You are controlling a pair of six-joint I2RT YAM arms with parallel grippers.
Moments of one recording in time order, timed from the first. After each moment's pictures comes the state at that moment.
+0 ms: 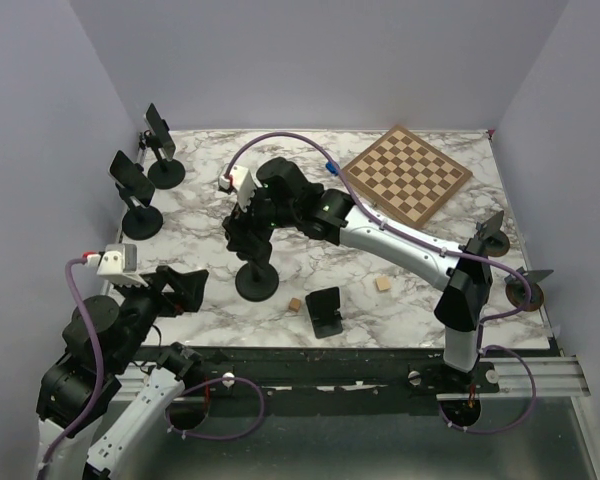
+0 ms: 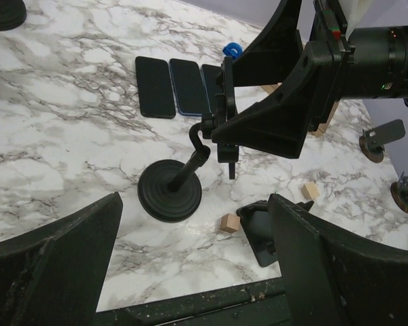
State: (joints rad) left arm -0.48 0.25 1.00 -0.94 -0.19 -0.48; right arm 1.01 1.90 1.84 -0.45 -0.26 -0.11
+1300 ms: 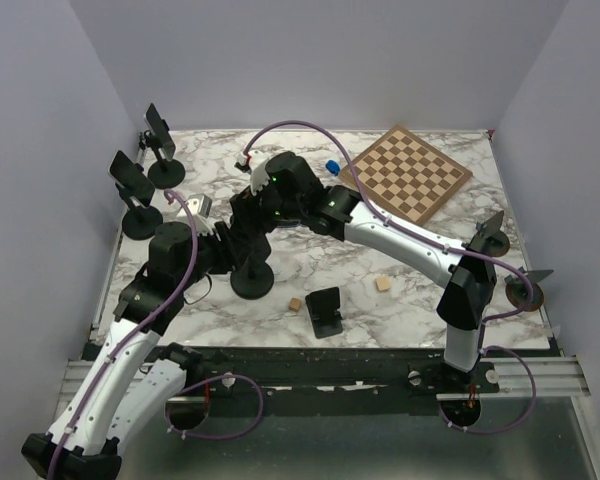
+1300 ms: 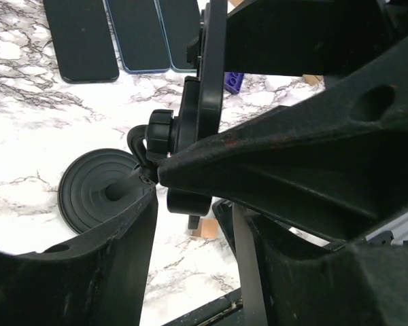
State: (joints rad) left arm -0.38 0.67 0.76 -0.50 0.15 -0.52; right arm 0.98 1.88 1.79 -0.40 -0.19 0.19
